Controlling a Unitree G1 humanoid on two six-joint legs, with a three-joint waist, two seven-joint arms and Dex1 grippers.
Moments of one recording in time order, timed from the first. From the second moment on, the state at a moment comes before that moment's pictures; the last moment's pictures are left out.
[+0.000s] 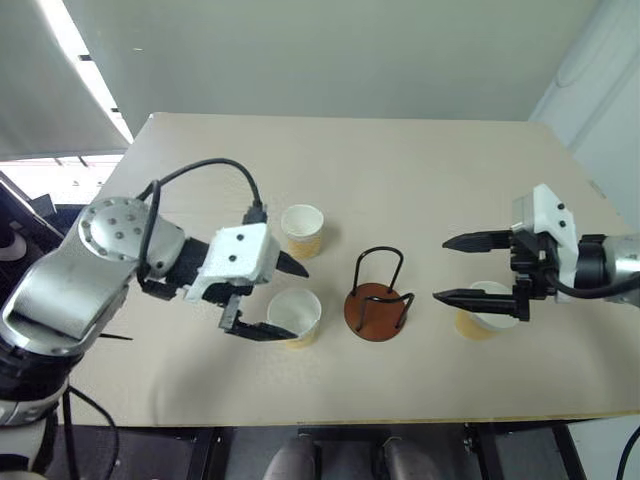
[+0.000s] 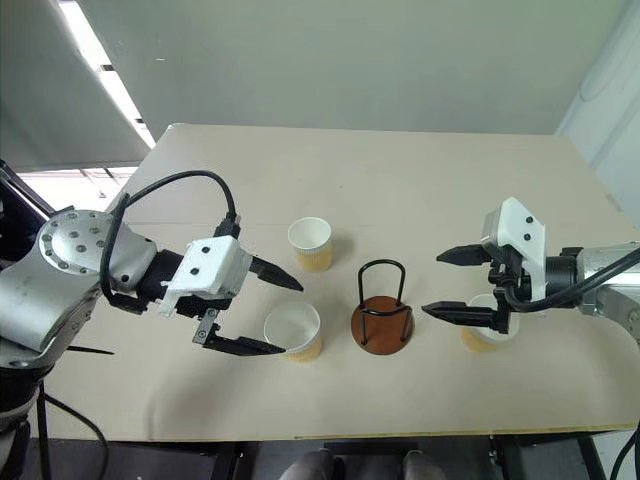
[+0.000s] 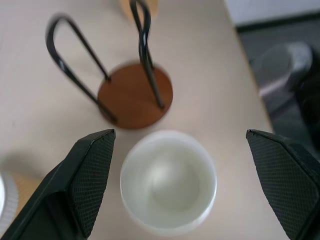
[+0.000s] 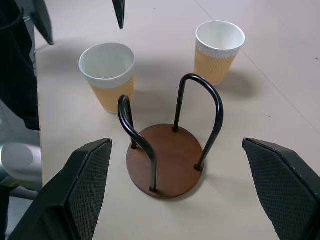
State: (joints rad) left arm -0.64 1.09 -0.13 -0.47 -0.45 0.59 -1.36; right arm -0.44 -1.08 -0.19 -0.55 0.78 0.93 1.02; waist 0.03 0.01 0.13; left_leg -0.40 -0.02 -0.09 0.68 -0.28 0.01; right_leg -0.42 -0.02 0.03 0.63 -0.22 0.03
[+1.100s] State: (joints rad) left arm -0.45 1.16 -0.18 -0.60 -0.29 0.59 -1.26; right arm -0.48 -1.18 -0.19 -0.53 0.92 0.93 1.19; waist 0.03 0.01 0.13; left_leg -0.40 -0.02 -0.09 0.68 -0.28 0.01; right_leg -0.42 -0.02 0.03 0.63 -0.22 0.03
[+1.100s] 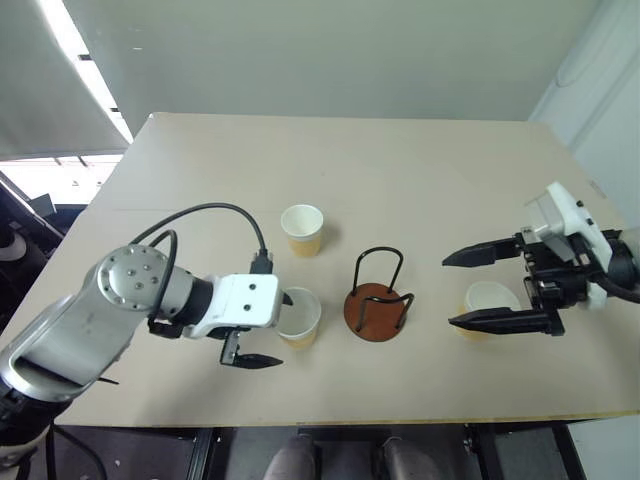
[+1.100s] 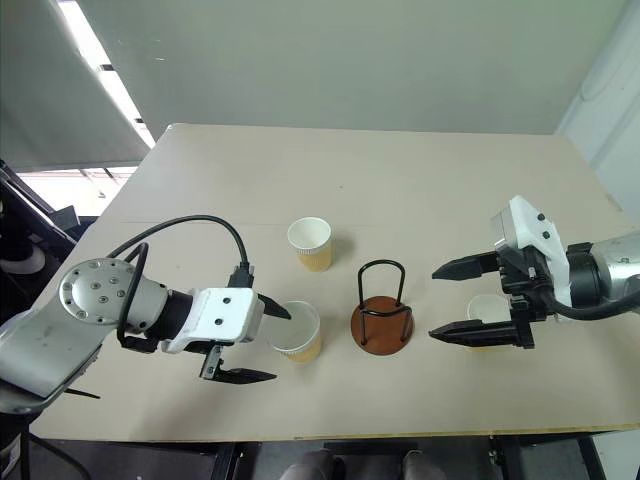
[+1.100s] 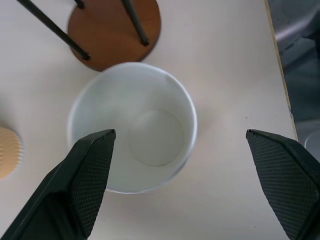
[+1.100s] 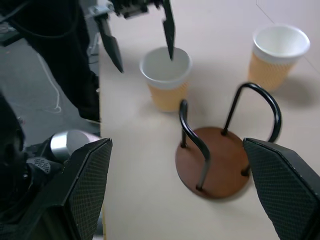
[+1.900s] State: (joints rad) left arm -0.49 1.07 -0.30 -0.50 -0.17 0.47 -1.30; right arm -0.48 -1.19 -0.19 -0.52 0.92 0.91 1.16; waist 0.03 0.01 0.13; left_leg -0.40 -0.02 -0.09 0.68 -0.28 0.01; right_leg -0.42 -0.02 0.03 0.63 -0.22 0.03
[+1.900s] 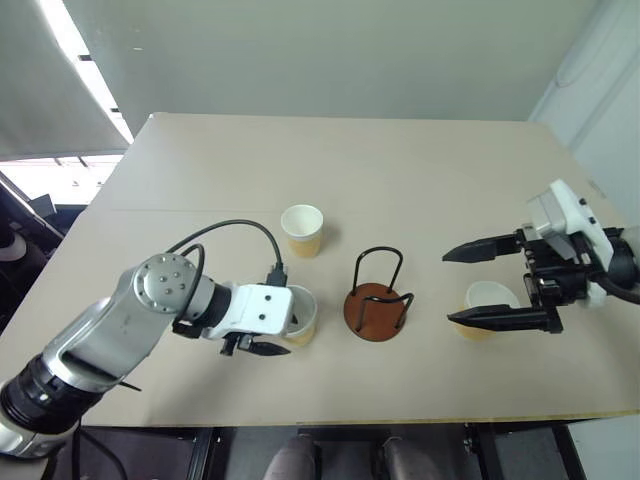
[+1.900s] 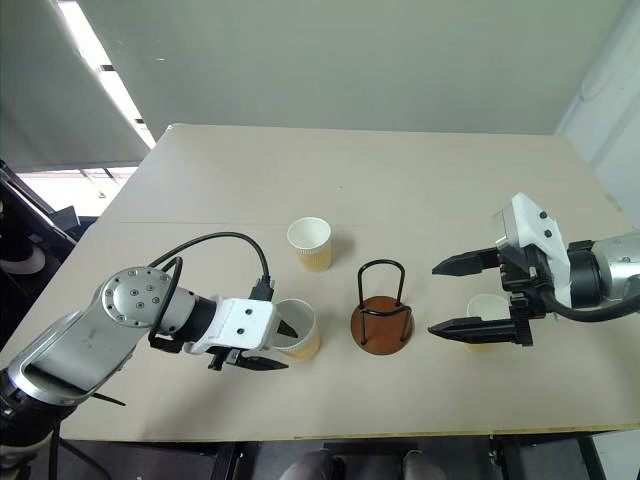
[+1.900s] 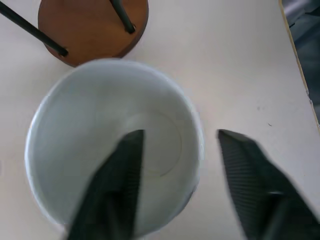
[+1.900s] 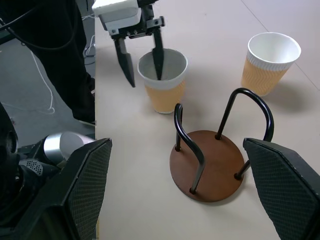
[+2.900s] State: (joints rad) left arm -0.79 1.06 -0.21 -0.30 -0.25 0.46 -1.41; right arm -0.48 -1.14 -0.16 -0.42 0.79 0.73 1.24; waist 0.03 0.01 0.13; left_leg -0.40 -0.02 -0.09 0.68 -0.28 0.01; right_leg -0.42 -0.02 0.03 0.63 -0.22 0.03
